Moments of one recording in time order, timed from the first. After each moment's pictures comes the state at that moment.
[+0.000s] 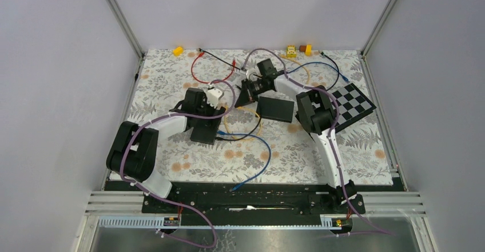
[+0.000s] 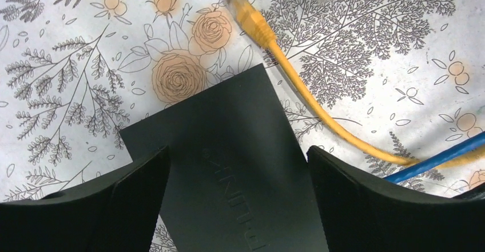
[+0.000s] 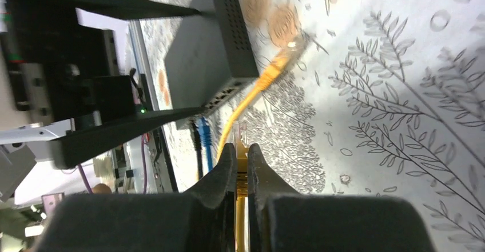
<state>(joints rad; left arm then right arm) -0.32 1.58 0.79 0.00 0.18 0.27 0.46 2.52 1.95 -0.45 -1.05 0.23</state>
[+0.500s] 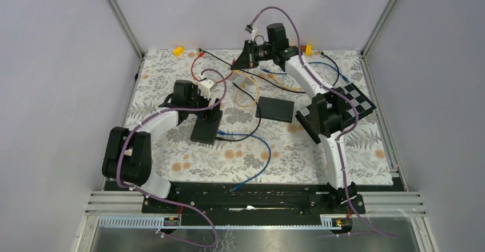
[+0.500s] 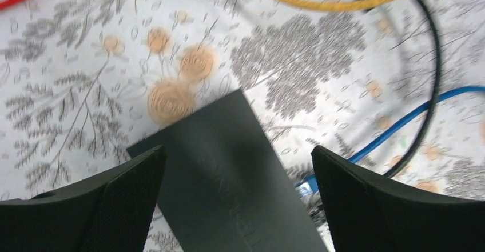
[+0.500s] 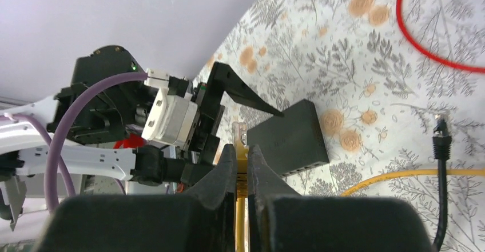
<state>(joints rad) -0.21 1.52 0.85 -0.09 0.44 0.24 0.42 2.35 2.20 -0.35 -1.03 0.46</state>
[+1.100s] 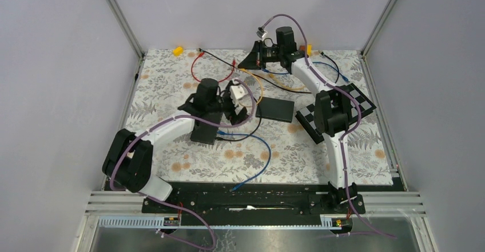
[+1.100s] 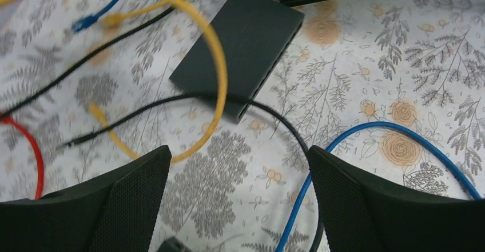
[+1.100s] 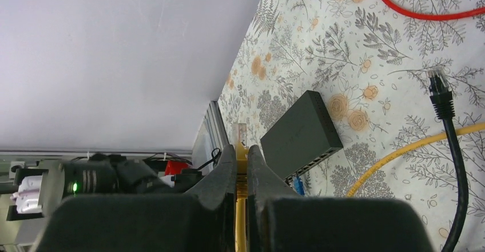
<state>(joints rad) -0.47 1.49 0.93 0.08 0.61 0.36 0.36 2.31 2.08 -0.20 -1.02 0.74</state>
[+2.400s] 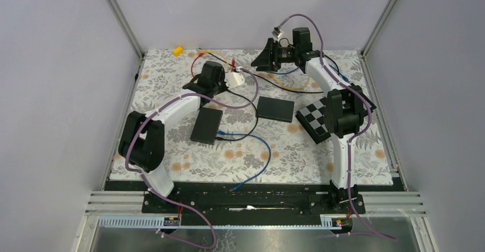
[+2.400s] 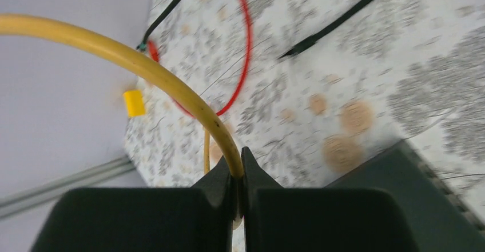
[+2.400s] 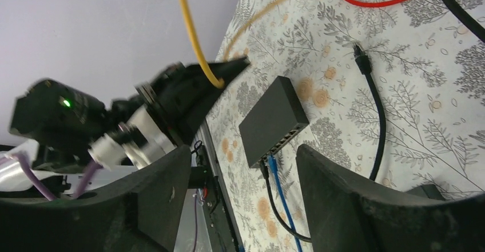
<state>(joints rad) -0.47 1.71 1.24 -0.20 -0.12 0.85 0.26 2.22 1.93 -0.21 -1.05 0.64</state>
